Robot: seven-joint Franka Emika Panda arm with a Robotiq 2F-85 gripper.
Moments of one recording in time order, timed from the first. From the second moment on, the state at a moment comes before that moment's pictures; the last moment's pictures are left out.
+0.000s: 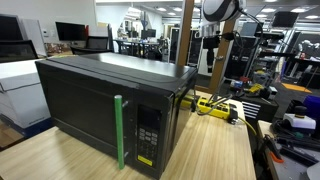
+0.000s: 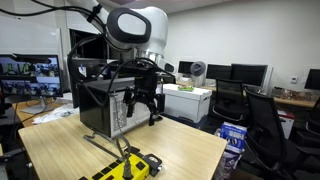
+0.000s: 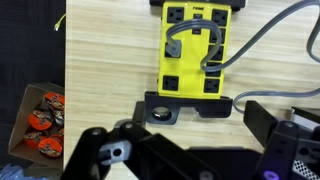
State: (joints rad) arm -0.42 0.14 -0.18 -2.10 -0.10 2.07 -0.61
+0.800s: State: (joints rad) arm -0.40 0.08 -0.28 -2.16 -0.11 1.98 -1.03
